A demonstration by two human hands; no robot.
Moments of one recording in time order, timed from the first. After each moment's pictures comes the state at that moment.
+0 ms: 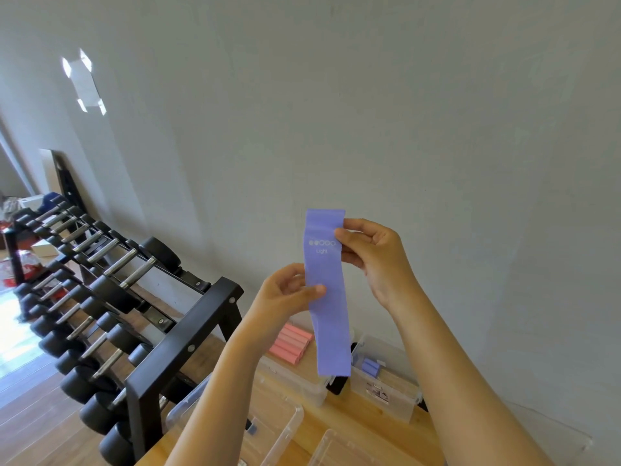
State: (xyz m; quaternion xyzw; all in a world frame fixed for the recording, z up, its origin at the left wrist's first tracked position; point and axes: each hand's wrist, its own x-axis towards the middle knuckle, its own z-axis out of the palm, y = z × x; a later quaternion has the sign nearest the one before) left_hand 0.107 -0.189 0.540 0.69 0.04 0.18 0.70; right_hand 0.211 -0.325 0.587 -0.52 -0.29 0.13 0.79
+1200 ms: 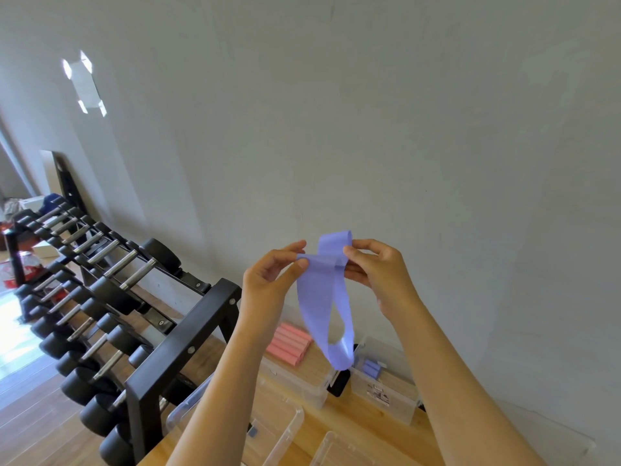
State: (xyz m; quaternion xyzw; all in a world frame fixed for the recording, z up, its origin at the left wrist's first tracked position) left_hand 0.113 -0.189 0.551 0.66 0.07 0.36 0.66; right_hand 0.230 -0.322 0.557 -0.58 -0.19 0.14 0.78
